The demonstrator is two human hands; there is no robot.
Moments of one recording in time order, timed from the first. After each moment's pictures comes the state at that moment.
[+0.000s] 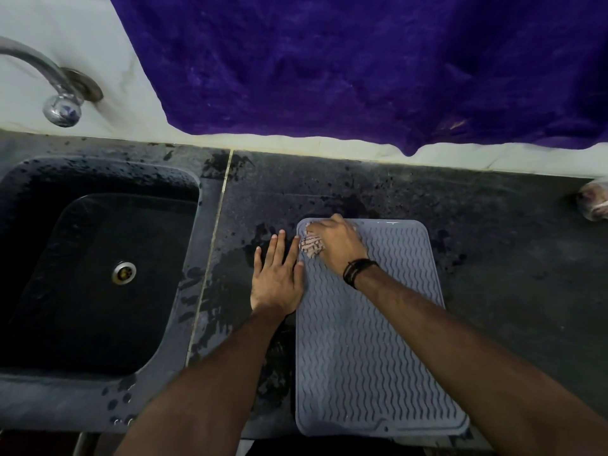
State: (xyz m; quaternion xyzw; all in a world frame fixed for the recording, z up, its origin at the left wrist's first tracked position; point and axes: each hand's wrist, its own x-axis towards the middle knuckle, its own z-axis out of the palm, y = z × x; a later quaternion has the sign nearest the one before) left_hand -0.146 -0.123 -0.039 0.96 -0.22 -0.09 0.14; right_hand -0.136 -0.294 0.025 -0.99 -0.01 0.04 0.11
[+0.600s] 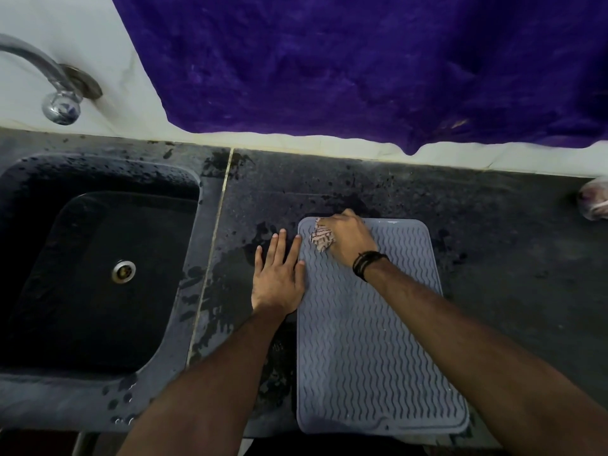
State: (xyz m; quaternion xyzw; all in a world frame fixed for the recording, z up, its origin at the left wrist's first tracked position) left_hand -0.145 -0.123 -0.038 0.96 -0.21 -0.10 0.15; right_hand -0.132 -0.311 0.029 -0.99 0.03 0.06 0.12
